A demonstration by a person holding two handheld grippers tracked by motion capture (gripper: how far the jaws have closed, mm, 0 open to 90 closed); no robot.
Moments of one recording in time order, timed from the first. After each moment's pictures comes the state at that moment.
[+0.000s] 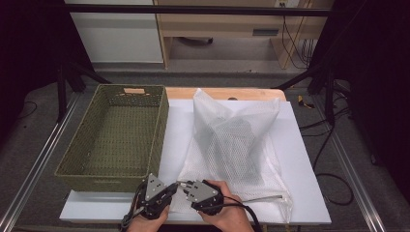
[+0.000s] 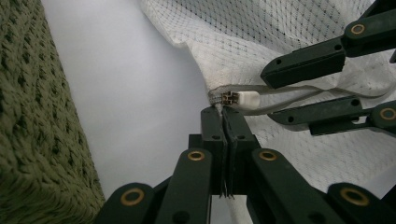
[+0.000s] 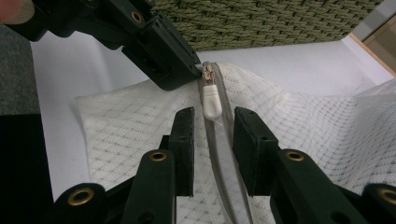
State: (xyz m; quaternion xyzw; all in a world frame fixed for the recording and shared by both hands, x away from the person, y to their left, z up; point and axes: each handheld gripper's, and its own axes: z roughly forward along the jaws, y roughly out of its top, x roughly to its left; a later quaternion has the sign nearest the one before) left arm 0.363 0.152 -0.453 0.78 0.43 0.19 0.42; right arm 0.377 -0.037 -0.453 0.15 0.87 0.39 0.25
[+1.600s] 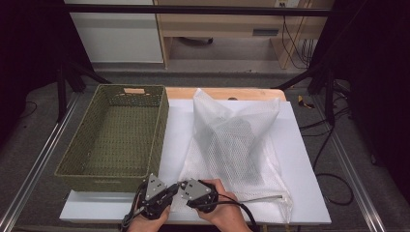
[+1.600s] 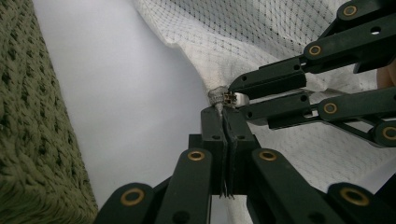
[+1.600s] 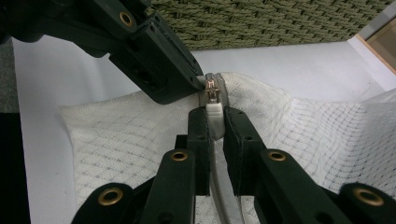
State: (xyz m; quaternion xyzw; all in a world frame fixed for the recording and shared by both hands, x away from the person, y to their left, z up) left arm 0.363 0.151 -0.454 0.78 0.43 0.18 0.42; right arm 0.385 -0.025 -0.459 0.14 0.88 0.38 0.25
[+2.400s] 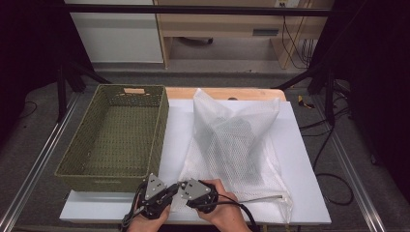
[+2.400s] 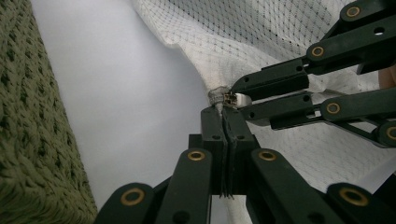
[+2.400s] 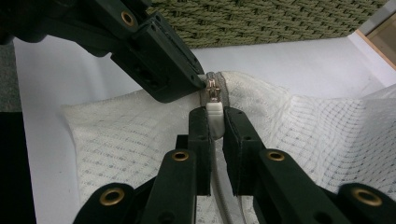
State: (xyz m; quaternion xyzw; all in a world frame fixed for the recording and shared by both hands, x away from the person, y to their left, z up) left arm 0.363 0.151 -0.453 0.78 0.42 0.18 0.42; right arm 0.384 -0.025 -0.457 0.15 0.88 0.37 0.25
